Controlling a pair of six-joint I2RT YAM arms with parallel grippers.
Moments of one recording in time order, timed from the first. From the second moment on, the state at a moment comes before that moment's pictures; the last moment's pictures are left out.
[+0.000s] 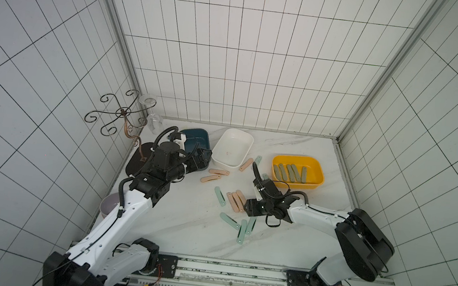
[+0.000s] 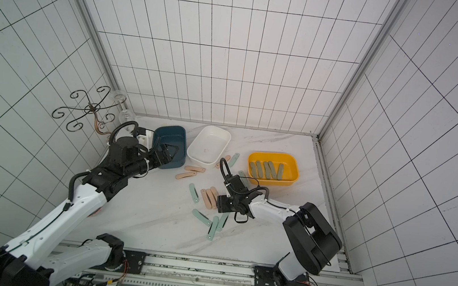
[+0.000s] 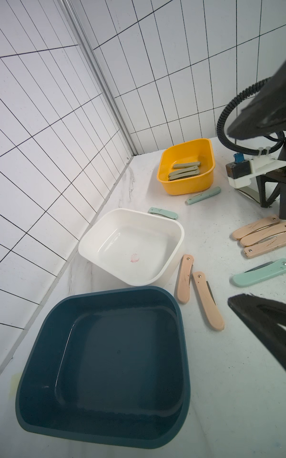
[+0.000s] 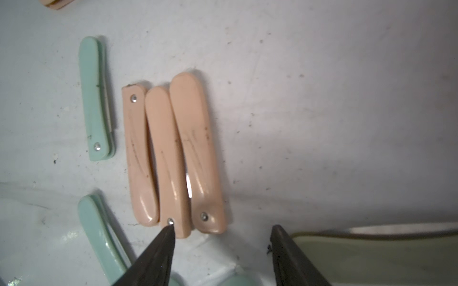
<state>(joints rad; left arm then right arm) -0.30 1.02 0.88 -0.29 0.21 -0.75 0.70 1.55 0.73 -0.19 -0.08 0.45</state>
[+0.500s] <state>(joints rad) -0.30 1.02 0.88 -0.28 0.23 -0.76 0.56 1.39 0.66 -0.28 -0.04 0.46</state>
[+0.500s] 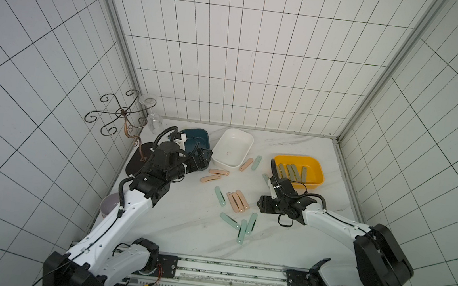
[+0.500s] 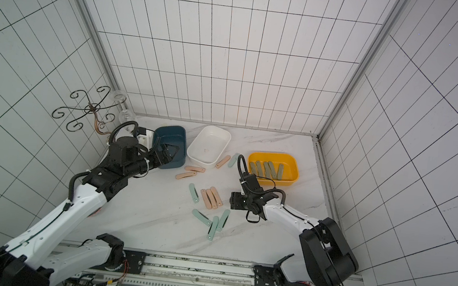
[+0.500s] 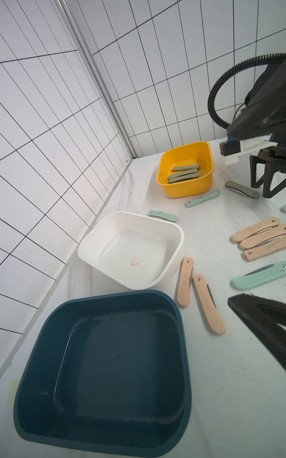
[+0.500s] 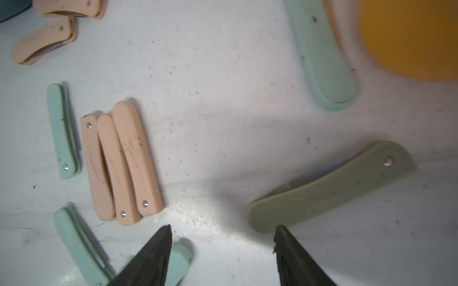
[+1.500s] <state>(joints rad) -0.30 1.02 0.86 -0.26 0.23 -0.76 0.42 1.53 0.71 -0.19 -0.09 0.39</state>
